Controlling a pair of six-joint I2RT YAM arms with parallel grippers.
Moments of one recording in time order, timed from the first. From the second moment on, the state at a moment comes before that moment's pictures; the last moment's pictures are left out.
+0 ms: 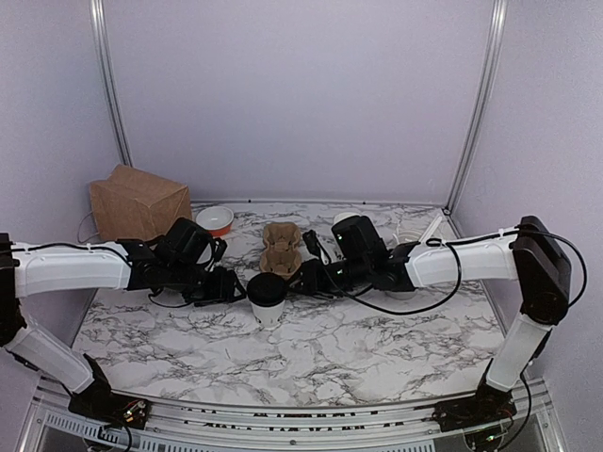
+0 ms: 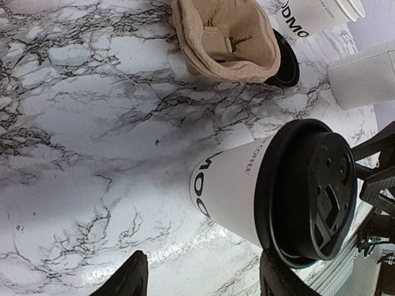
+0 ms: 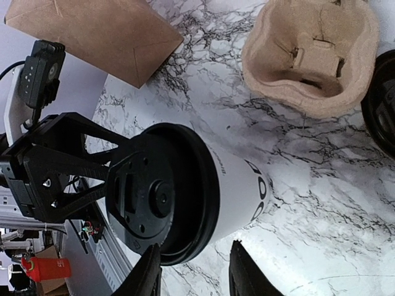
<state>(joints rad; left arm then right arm) -0.74 1.41 0.86 -0.34 0.13 -0.67 0.86 1.74 1.07 0.04 -0.37 0.73</state>
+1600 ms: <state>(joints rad) -0.71 1.40 0.86 -0.23 0.24 -0.75 0.76 1.76 1.04 0.14 -0.44 0.76</state>
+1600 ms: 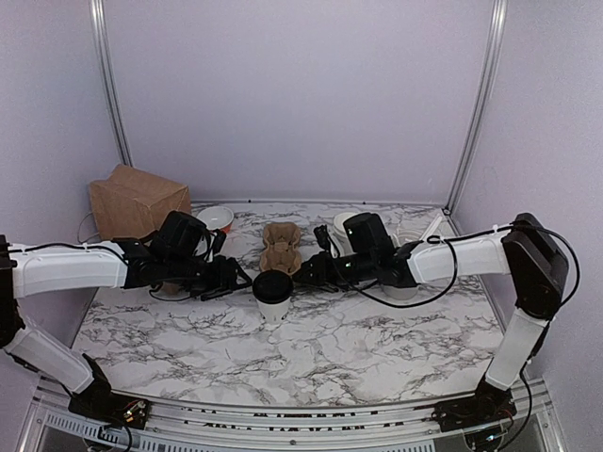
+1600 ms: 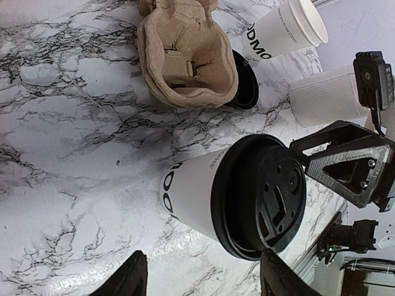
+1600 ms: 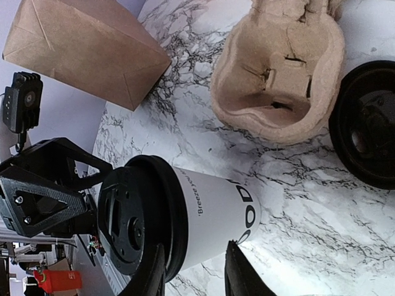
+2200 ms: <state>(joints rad) -0.72 1.45 0.86 -0.21 0.24 -0.75 0.76 1.79 1.05 0.14 -0.44 0.76</state>
